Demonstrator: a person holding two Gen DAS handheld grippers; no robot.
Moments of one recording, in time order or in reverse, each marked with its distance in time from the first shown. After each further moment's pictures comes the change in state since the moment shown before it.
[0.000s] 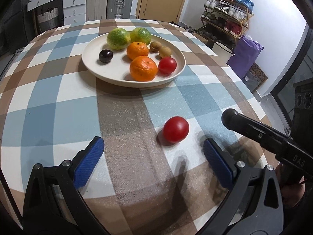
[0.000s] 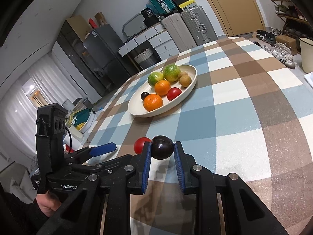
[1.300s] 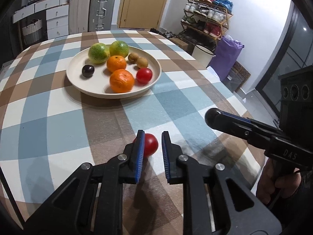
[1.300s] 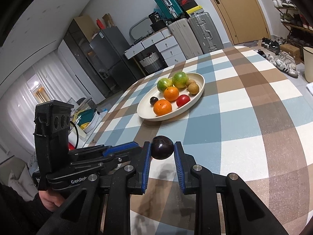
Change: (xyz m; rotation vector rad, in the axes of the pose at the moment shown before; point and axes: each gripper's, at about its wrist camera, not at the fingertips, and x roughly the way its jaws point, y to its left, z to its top) left arm -0.026 -0.009 -0.005 0.091 -0.062 -0.104; right arm -0.017 0.013 0.000 -0.045 -0.032 0.016
